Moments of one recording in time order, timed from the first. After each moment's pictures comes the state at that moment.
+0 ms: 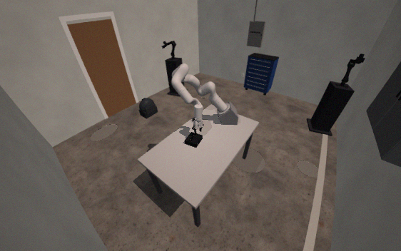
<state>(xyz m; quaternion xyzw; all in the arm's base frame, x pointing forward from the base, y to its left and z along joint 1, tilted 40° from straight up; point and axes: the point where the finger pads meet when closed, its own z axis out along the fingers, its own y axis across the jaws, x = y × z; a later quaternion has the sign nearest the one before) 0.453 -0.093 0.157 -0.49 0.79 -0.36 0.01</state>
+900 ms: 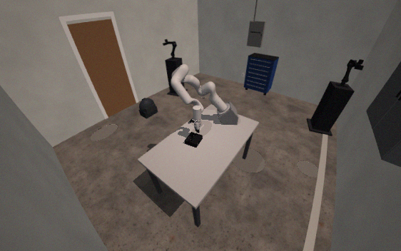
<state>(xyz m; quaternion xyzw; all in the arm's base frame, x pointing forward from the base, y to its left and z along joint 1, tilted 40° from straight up) 0.453 -0.093 0.157 -0.68 0.65 -0.32 -0.12</state>
